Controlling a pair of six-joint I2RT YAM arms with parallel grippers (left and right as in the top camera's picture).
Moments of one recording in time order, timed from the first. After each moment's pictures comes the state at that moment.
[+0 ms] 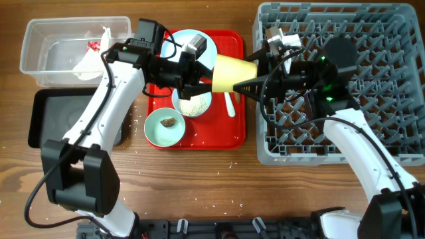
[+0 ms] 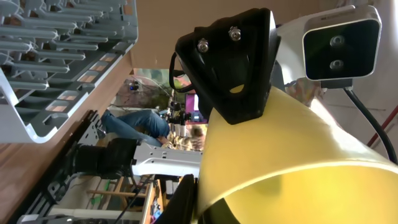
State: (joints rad) left arm -0.24 1.79 1.50 -0.98 1.55 -0.35; right arm 0.19 1.47 0.97 0.56 -1.40 0.48
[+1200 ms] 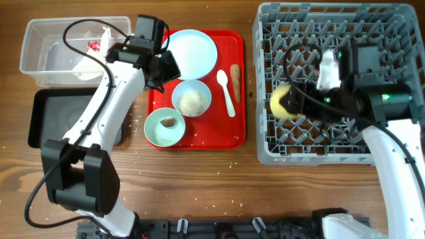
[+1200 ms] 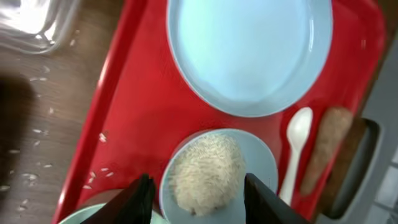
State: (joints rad) left arm -0.24 1.79 1.50 -0.87 0.04 -0.62; right arm 0.10 1.32 1.36 -1.22 -0.36 0.30
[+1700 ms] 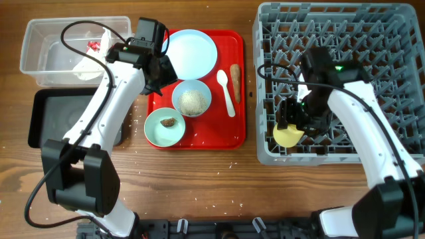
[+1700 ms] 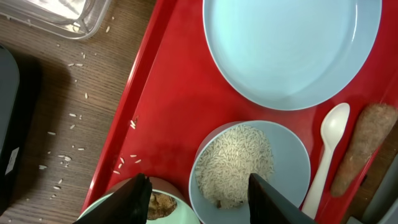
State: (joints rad) left arm -0.24 1.79 1.50 -0.94 -0.03 -0.62; right arm 0.18 1.59 1.32 -1.37 -0.16 0.31
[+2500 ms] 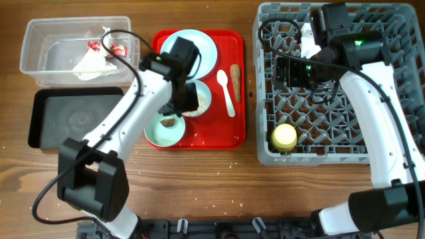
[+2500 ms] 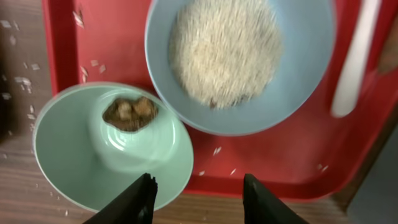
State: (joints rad) left arm -0.43 1.79 1.46 -1.15 0.00 -0.56; right arm 0.18 1.65 1.70 -1.31 -0.14 0.17
